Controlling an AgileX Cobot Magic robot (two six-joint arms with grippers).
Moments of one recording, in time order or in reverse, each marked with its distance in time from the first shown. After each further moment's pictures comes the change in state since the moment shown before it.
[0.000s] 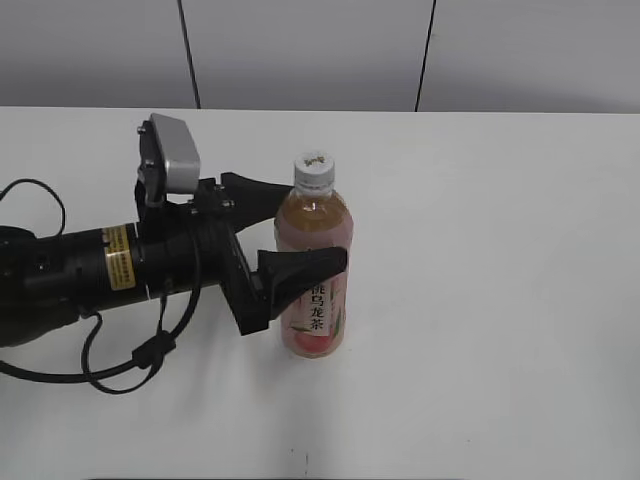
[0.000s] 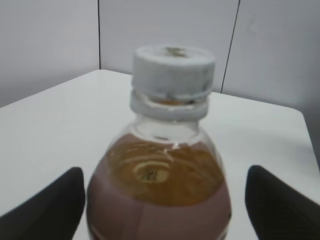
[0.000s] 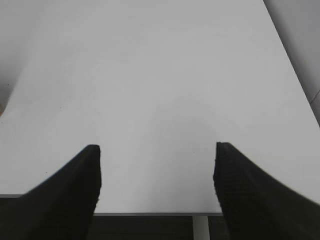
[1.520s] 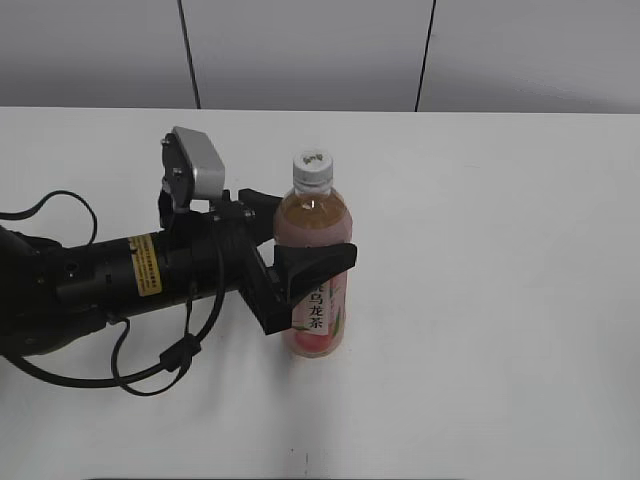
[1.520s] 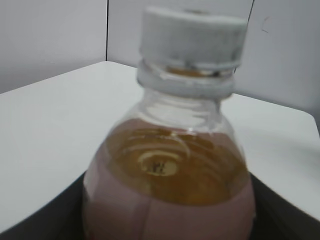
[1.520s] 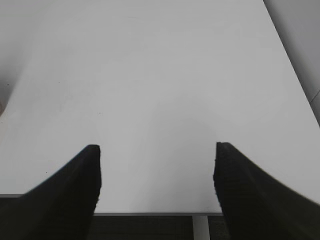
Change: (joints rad) left arm -0.050 0.060 -0.031 -0.092 0.008 -0.005; right arm 0.000 0.000 0.000 0.000 0.000 0.000
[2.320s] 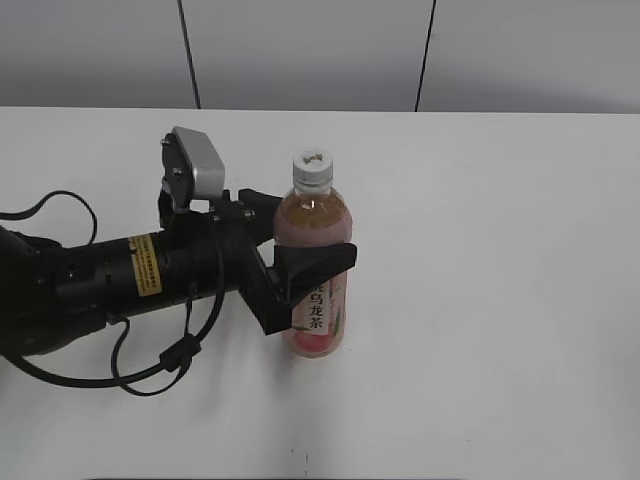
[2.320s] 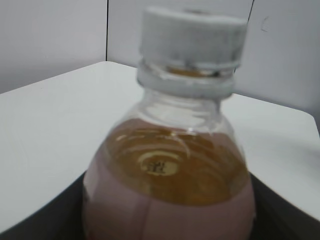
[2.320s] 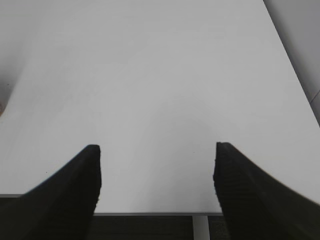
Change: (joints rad) left arm 0.000 0.000 0.000 0.001 0.000 0.000; right arm 0.000 0.000 0.000 0.000 0.000 0.000
